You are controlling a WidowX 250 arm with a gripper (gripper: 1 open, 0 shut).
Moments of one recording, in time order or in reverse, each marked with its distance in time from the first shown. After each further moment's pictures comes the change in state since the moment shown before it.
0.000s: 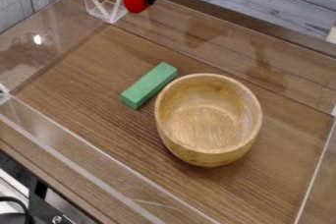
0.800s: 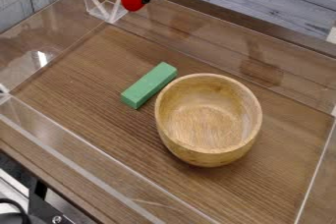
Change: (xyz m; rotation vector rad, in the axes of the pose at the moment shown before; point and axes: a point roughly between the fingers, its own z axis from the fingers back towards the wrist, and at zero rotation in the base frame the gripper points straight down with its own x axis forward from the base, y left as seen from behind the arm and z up) arm 0.024 0.012 -0.014 -0.028 0.028 0.053
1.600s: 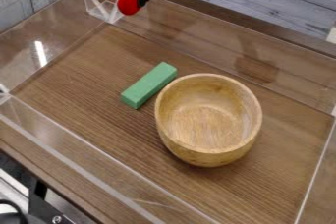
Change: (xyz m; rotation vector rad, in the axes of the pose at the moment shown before) arm 0.009 0.011 -0.016 -0.029 0.036 0.047
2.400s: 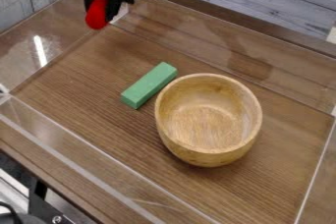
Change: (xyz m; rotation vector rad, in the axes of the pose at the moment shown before) arm -0.017 0.048 -0.041 0.025 0.060 0.067
